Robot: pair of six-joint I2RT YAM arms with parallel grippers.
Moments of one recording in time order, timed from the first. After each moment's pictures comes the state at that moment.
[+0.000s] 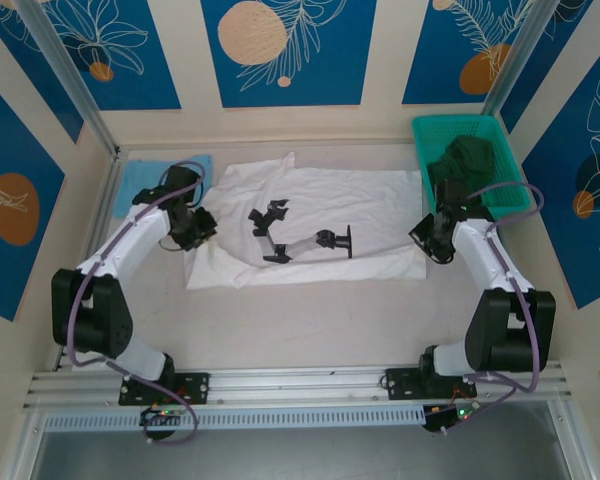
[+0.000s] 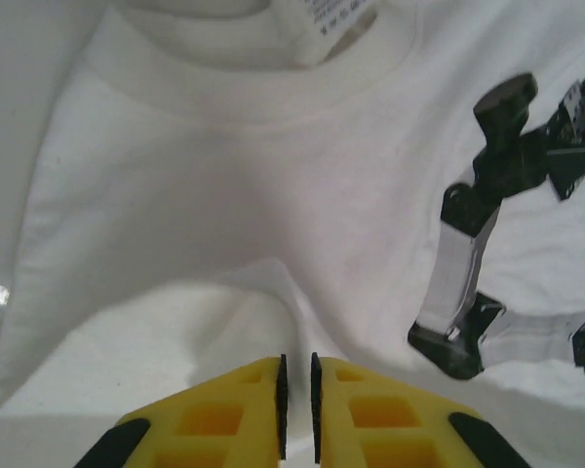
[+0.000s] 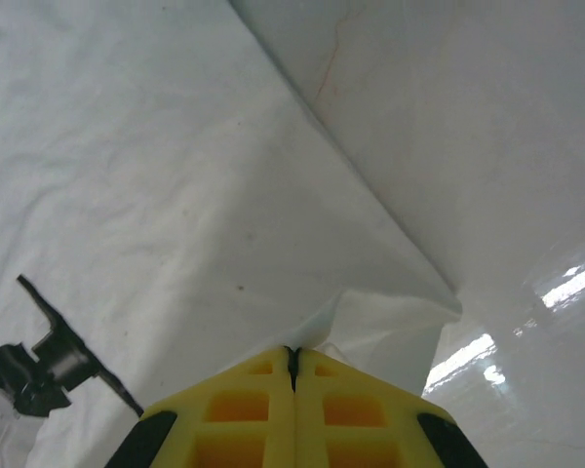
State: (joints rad) left arm -0.19 1.57 1.24 -0.89 0.11 -0.79; right arm -0.06 1.41 1.04 -0.86 -0.01 0.79
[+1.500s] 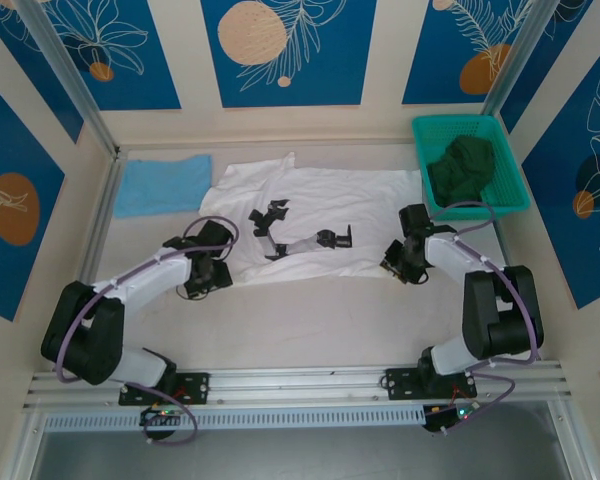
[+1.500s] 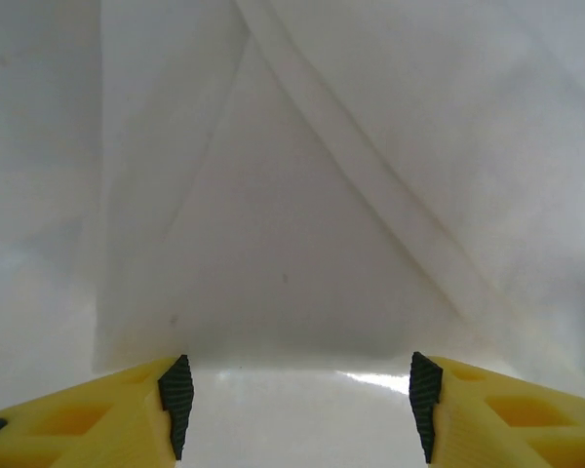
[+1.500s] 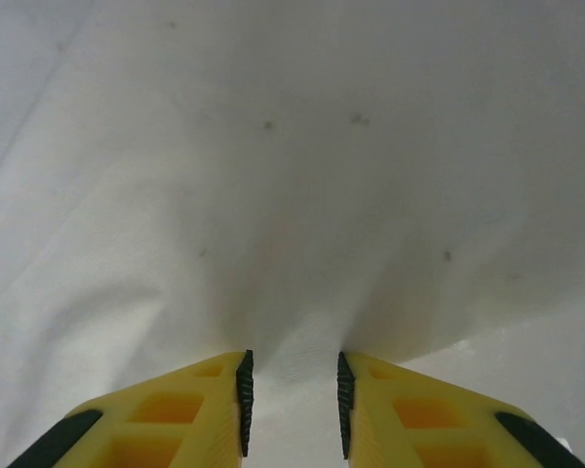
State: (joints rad) left arm -0.43 1.44 0.82 -0.75 -0.15 -0.79; right arm 0.12 1.49 0.81 -0.66 -0.11 0.80
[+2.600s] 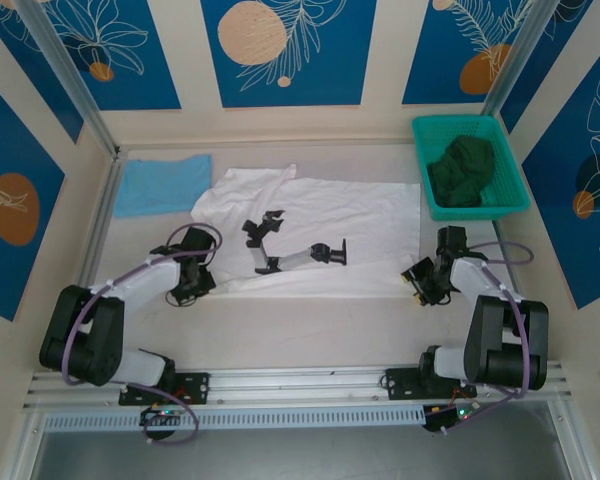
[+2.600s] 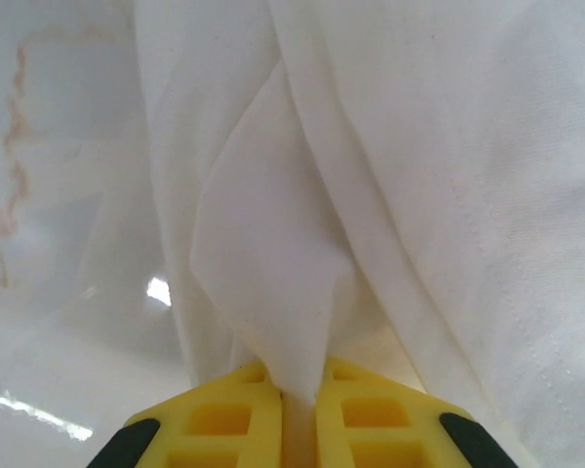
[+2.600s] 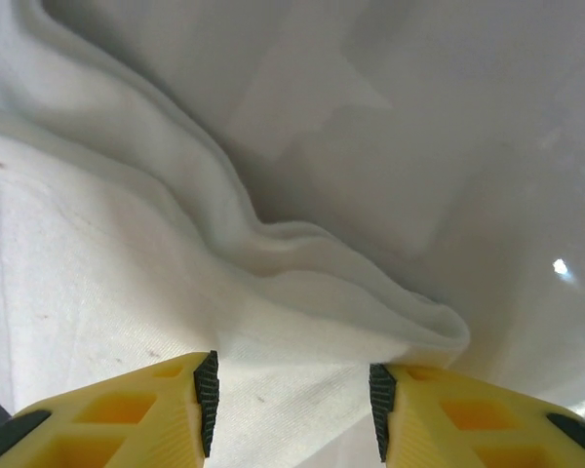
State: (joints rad) left arm -0.31 1.37 0.68 -0.70 -0.16 -0.77; right arm -0.16 1.30 0.60 -0.64 -0.25 0.88
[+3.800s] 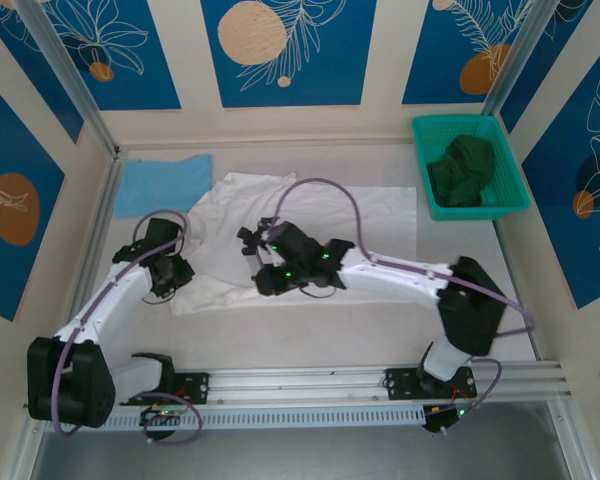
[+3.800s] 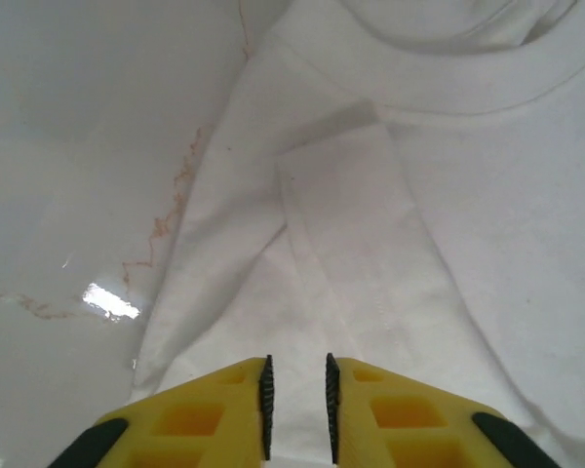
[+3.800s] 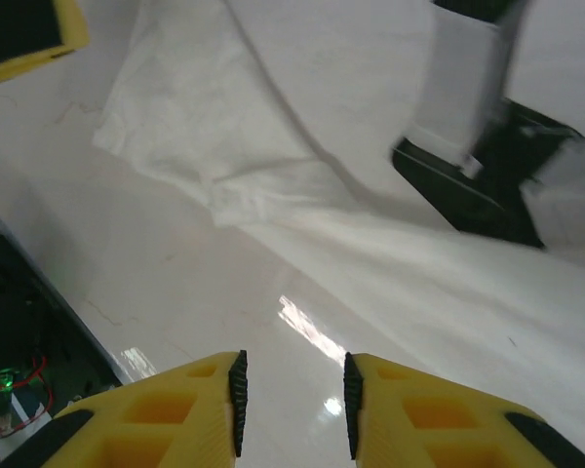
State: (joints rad) left arm -0.11 1.17 0.74 -0.83 -0.06 -0.75; right arm 1.00 1.67 1.21 -0.46 -0.18 0.54
